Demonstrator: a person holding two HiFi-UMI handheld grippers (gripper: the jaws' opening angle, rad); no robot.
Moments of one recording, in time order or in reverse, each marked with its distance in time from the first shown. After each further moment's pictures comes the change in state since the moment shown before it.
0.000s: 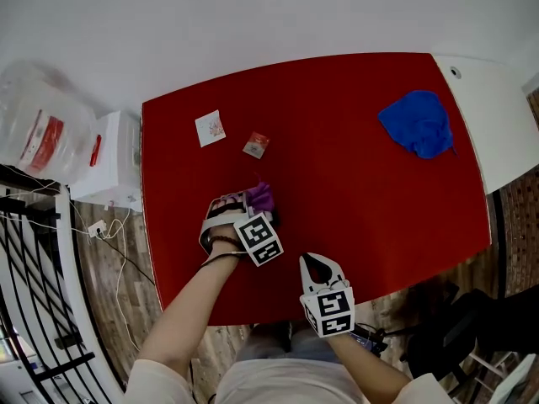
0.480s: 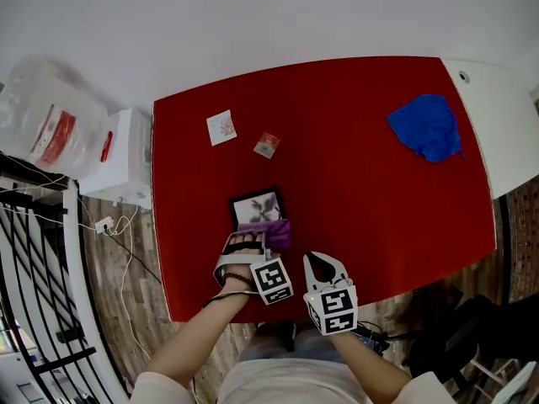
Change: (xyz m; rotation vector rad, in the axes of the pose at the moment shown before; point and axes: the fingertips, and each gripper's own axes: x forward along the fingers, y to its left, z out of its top) left arm -0.045 -0.089 0.004 0.110 -0.054 -0.029; right arm 0.004 0.006 0.001 -0.008 -0.005 0.021
